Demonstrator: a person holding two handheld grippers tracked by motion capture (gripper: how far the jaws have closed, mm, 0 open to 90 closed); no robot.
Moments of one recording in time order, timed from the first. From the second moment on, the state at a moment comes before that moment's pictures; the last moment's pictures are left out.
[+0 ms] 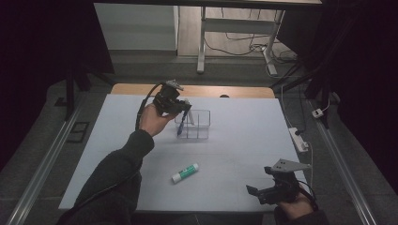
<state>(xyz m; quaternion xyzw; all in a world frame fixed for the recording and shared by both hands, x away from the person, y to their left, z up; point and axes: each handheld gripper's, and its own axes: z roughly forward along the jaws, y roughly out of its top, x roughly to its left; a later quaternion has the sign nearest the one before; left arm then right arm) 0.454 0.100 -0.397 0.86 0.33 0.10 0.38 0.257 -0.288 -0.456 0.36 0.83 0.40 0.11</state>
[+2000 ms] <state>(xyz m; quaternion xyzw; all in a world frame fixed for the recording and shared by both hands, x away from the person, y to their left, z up) 0.371 0.162 -0.394 0.83 0.32 0.12 0.44 0.263 -0.288 -0.458 0.38 0.83 0.39 0.08</state>
